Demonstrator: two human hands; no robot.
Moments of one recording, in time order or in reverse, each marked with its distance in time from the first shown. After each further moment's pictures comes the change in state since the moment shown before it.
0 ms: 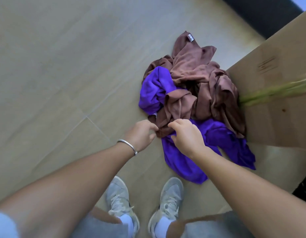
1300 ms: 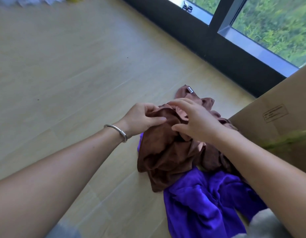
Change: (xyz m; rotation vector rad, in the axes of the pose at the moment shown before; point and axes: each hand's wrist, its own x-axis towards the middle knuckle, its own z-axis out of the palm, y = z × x) left_hand 0.103 -0.015 -0.107 -0.835 0.190 0.273; right_hand 0.128 -0.002 -0.096 0.106 0.253 -0.297
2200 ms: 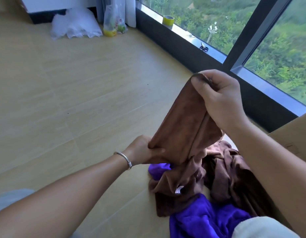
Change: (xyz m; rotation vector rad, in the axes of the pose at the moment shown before) left_hand -0.033 -0.025 -0.026 0.318 0.084 -0.031; right_hand 0.043 -0.093 -0.089 0.570 0.612 -0.204
